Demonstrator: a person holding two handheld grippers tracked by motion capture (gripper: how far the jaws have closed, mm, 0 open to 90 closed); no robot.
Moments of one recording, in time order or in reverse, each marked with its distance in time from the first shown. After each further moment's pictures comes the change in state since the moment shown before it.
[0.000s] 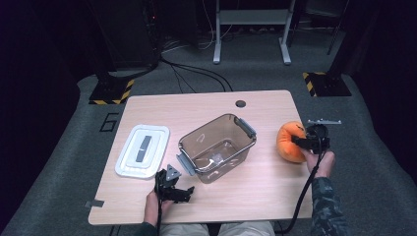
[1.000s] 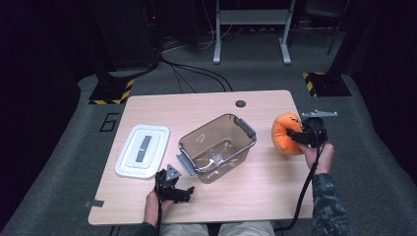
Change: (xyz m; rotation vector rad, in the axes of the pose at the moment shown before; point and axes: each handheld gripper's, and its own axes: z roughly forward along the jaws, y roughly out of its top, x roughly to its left) left arm 0.000 0.000 0.000 0.000 0.000 -0.001; right arm 0.031 0.027 -0.027 -0.043 0.029 -0.151
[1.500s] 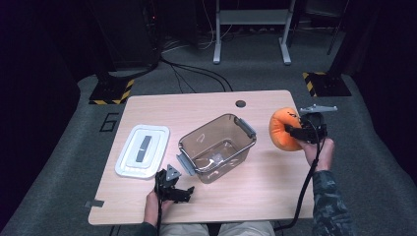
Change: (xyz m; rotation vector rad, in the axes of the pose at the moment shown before) left arm 0.000 0.000 0.000 -0.001 0.000 -0.002; right arm 0.012 0.018 -0.015 -0.026 0.017 -0.057
